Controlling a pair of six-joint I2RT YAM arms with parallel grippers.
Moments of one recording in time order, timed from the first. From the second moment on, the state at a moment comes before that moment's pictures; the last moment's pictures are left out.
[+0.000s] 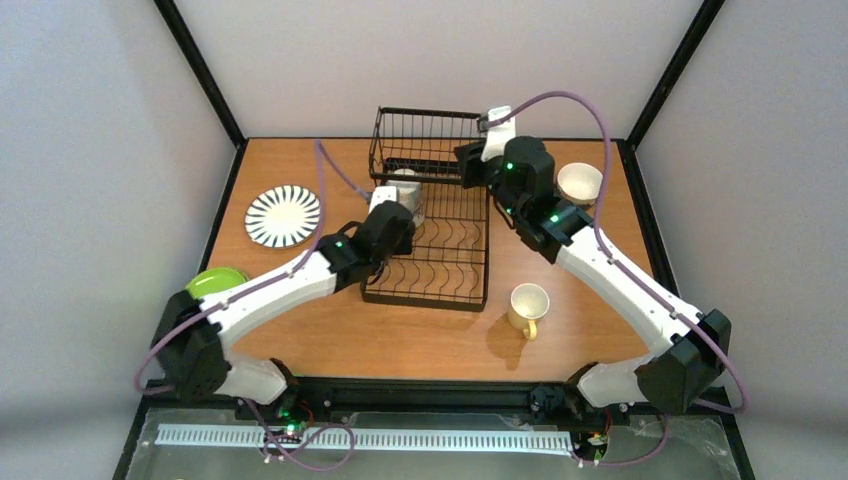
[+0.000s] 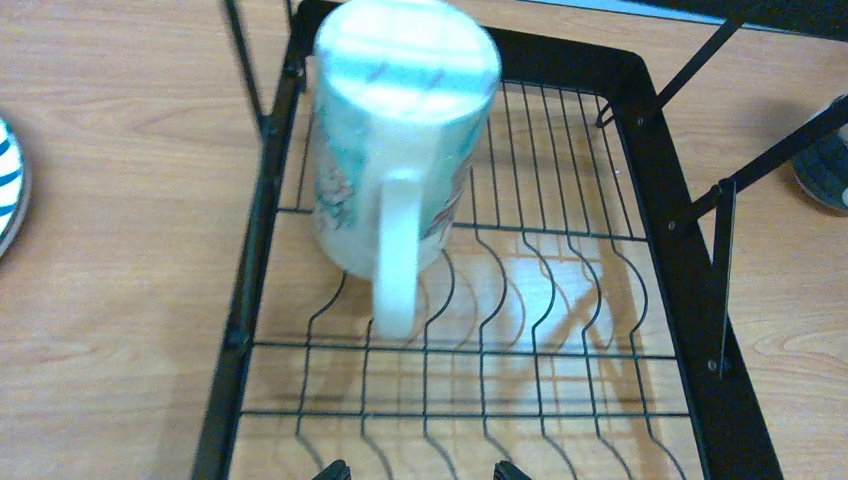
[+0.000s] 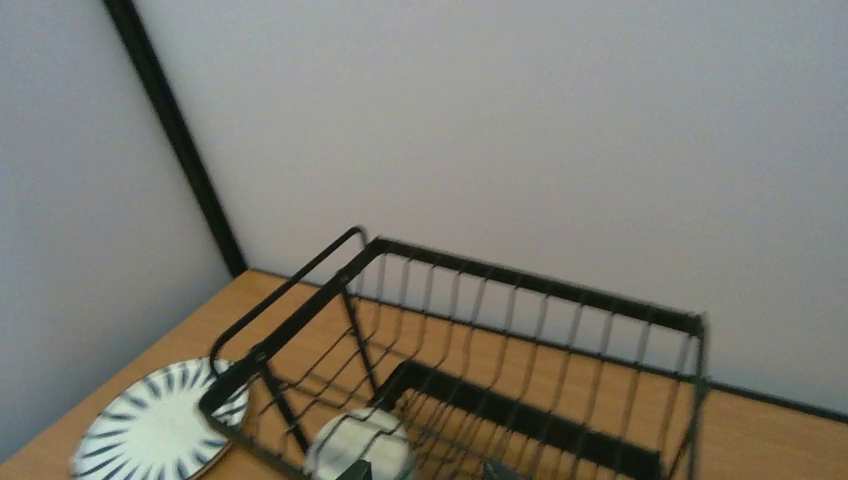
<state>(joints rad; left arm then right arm) -0.82 1.43 1.09 -0.40 -0.49 -0.64 0.62 1.35 1.32 -0.07 0.17 0.12</state>
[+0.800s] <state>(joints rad) -0.82 1.01 0.92 -0.57 -0.52 -0.75 0.86 1.66 1.21 -0.08 0.14 0.20</state>
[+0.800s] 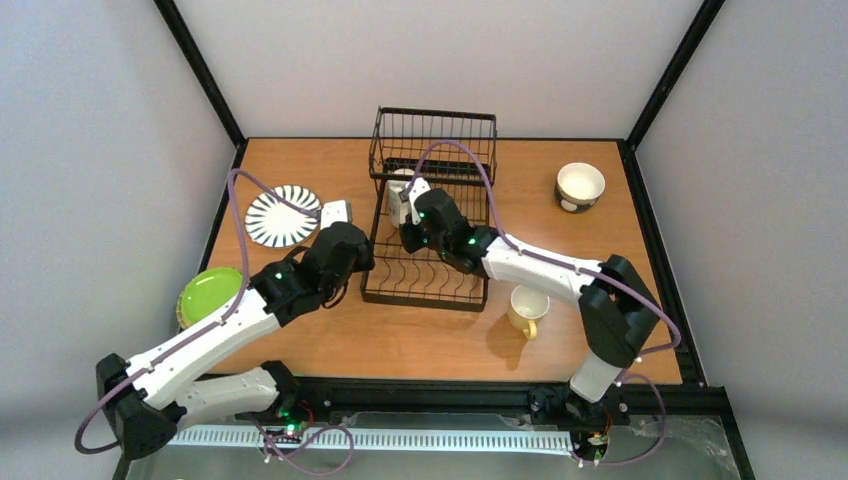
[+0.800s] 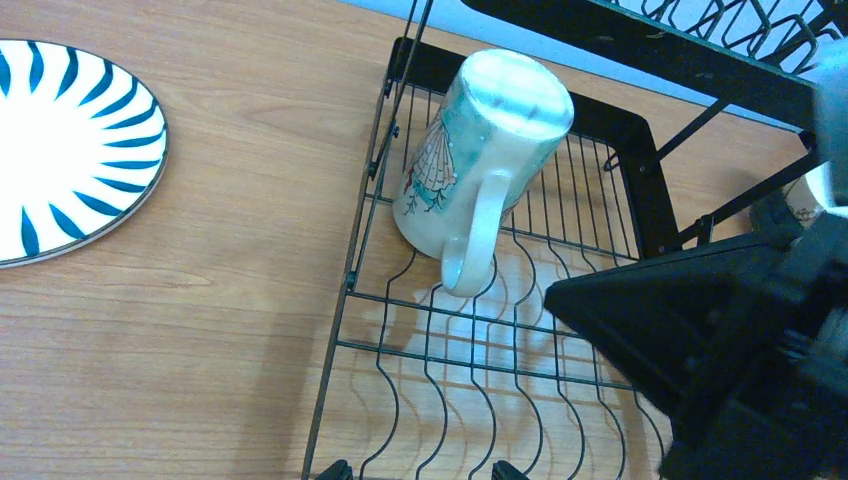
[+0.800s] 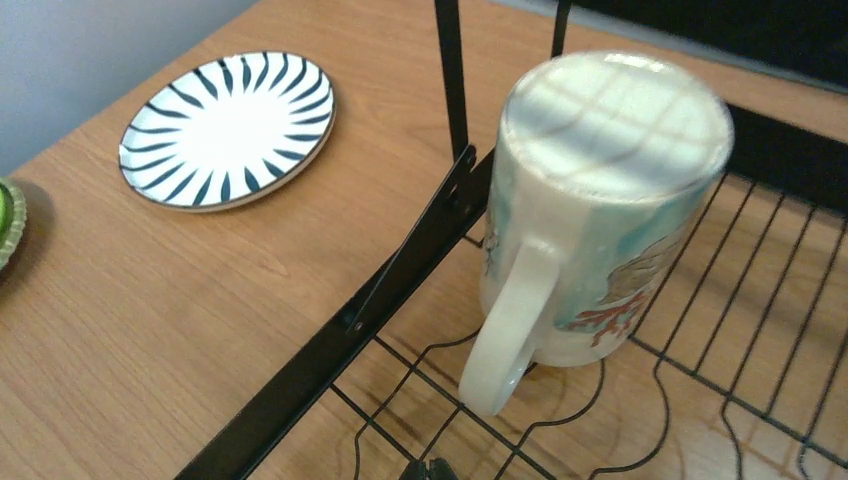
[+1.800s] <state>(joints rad) -0.82 0.97 0.88 -0.57 -0.54 -0.76 0.86 1.91 1.23 0.04 0.15 0.22</state>
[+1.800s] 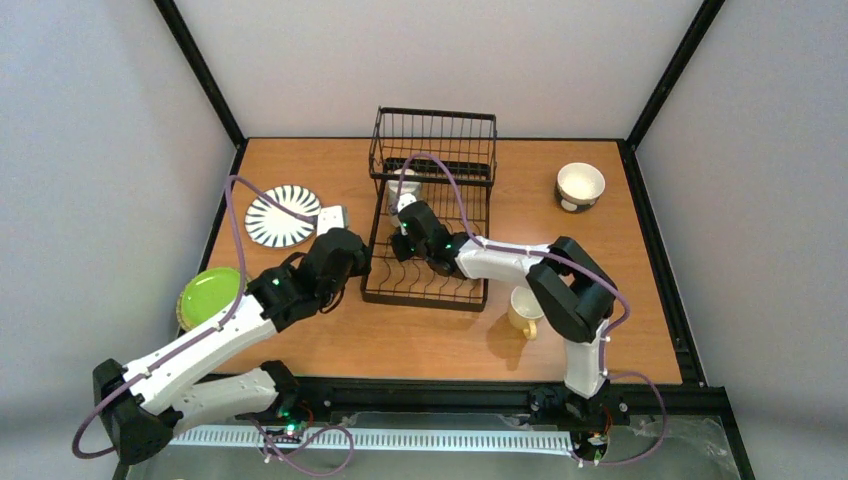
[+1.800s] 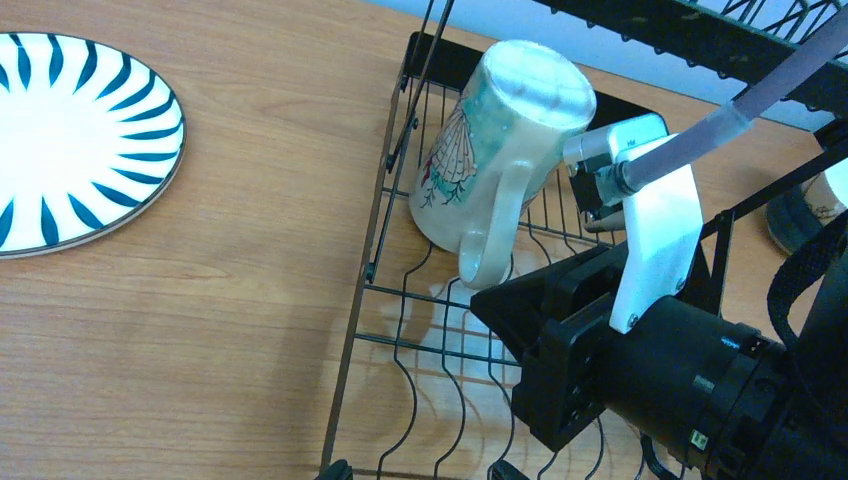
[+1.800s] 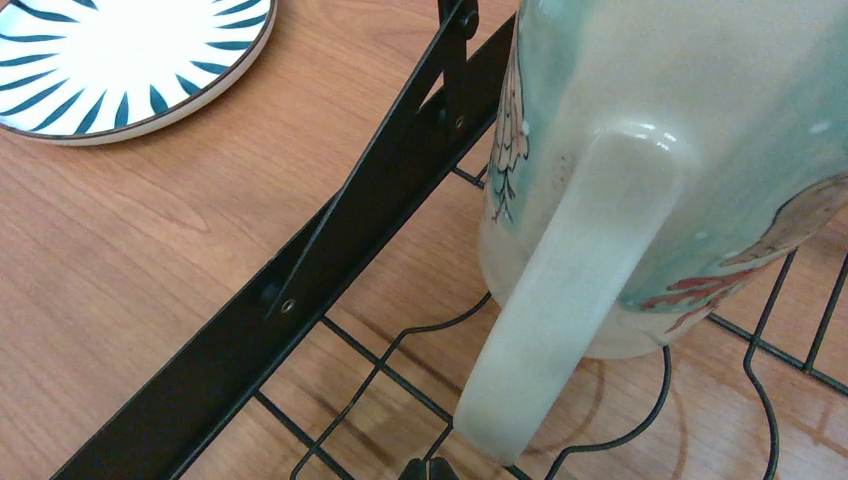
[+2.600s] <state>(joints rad) -0.82 0.95 0.83 -0.55 -0.54 -0.76 0.84 2.00 1.28 0.09 0.24 0.15</state>
